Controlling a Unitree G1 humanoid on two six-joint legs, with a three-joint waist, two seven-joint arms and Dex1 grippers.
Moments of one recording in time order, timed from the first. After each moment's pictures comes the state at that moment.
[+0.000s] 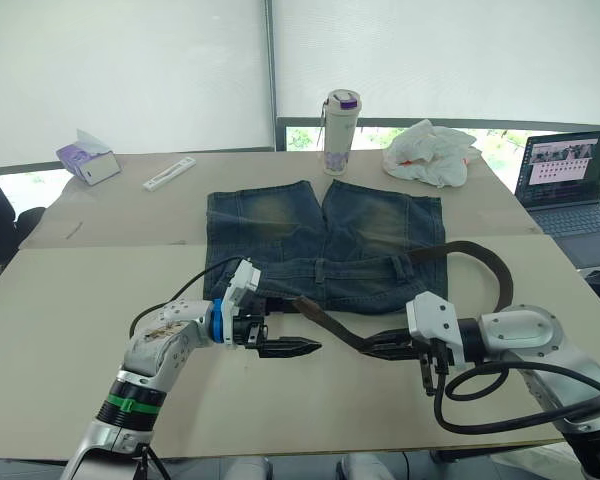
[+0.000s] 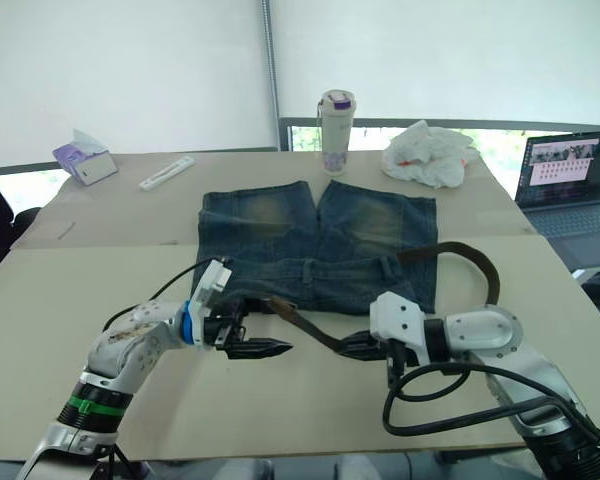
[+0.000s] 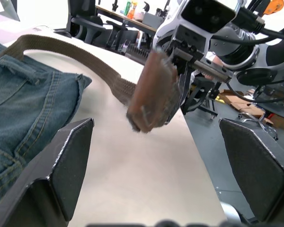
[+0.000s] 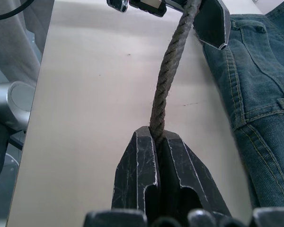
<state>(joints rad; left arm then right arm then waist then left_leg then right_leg) -0.38 0.46 -0.13 -0.06 -0.61 0.50 -1.28 -0.18 -0.85 0.10 -0.45 0.37 0.37 1.16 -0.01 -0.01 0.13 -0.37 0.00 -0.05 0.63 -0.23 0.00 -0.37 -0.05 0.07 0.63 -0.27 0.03</state>
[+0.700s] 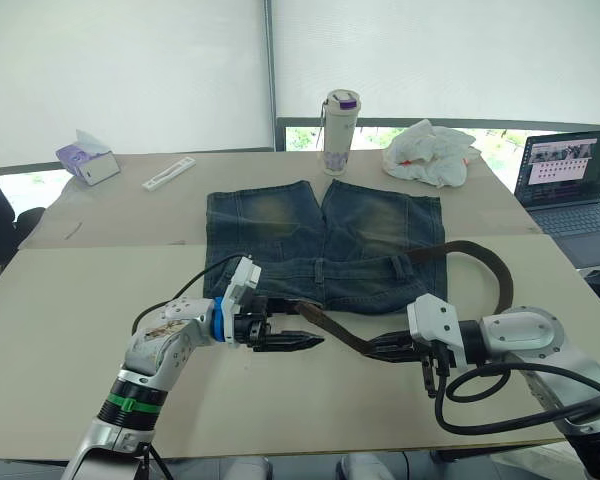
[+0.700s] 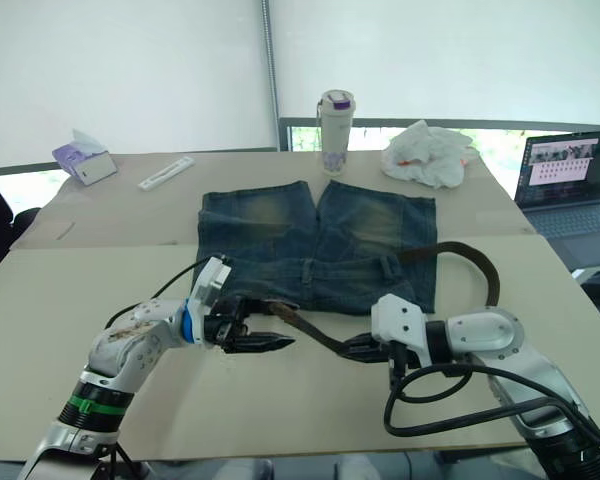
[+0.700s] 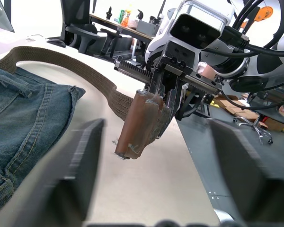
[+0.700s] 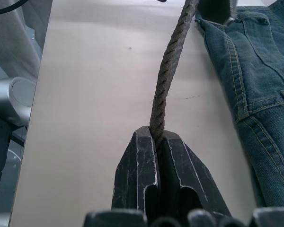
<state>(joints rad) -0.38 0.46 -0.13 -0.07 -0.63 0.51 -1.27 -0.17 -0.85 0.11 -0.45 0.37 0.37 1.15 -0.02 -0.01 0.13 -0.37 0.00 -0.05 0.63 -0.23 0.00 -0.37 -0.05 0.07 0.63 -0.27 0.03</state>
